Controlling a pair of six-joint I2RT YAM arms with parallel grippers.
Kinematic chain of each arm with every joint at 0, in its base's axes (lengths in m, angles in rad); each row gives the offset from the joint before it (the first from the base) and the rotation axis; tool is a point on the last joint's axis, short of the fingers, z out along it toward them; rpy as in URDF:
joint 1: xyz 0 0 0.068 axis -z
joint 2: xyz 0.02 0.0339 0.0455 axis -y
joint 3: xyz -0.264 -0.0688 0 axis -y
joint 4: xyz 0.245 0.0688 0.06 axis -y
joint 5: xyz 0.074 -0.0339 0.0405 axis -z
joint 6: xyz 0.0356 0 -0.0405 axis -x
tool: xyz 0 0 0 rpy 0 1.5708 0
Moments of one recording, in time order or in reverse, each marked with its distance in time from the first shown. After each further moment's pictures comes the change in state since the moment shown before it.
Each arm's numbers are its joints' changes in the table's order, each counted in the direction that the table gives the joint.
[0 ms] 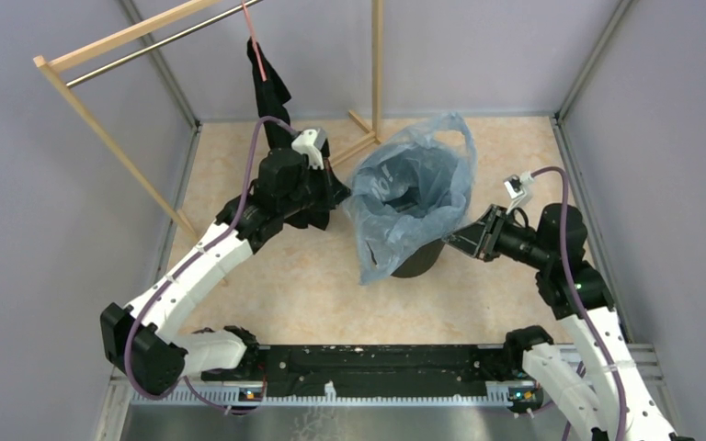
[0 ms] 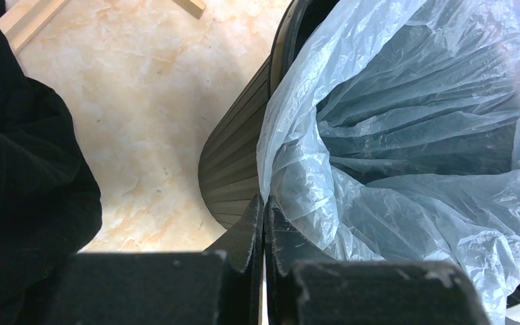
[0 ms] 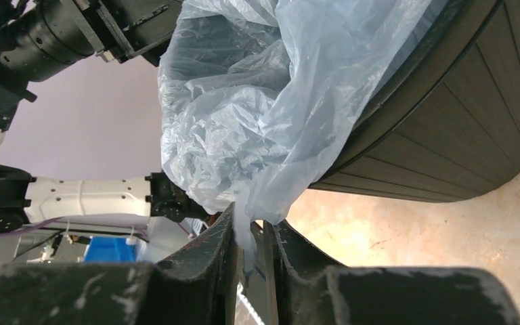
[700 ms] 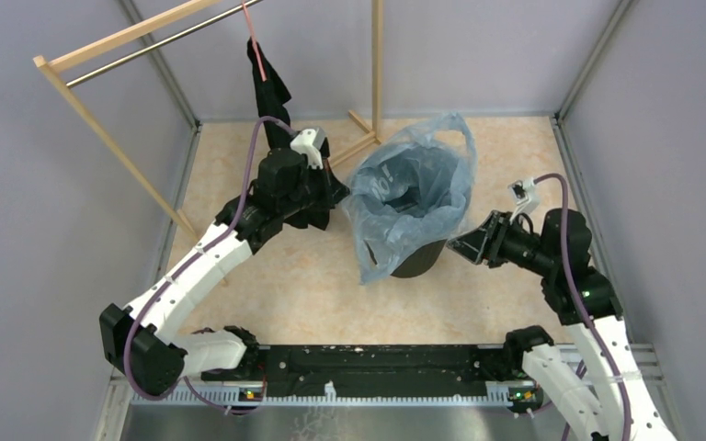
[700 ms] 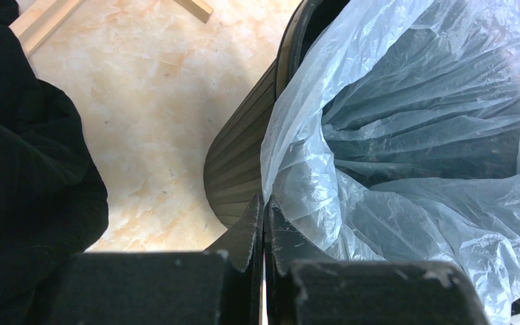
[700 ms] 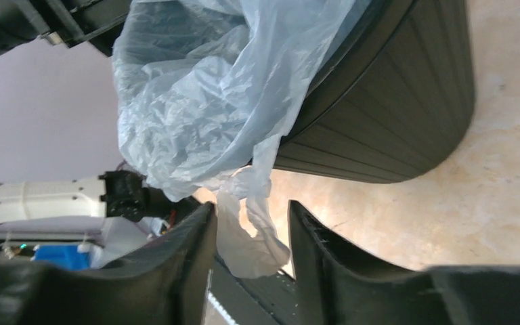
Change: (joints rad) left arm 0.000 0.008 0.000 -0.001 -0.019 -0.002; right arm 0.000 0.043 0.012 -0.117 0.082 0.089
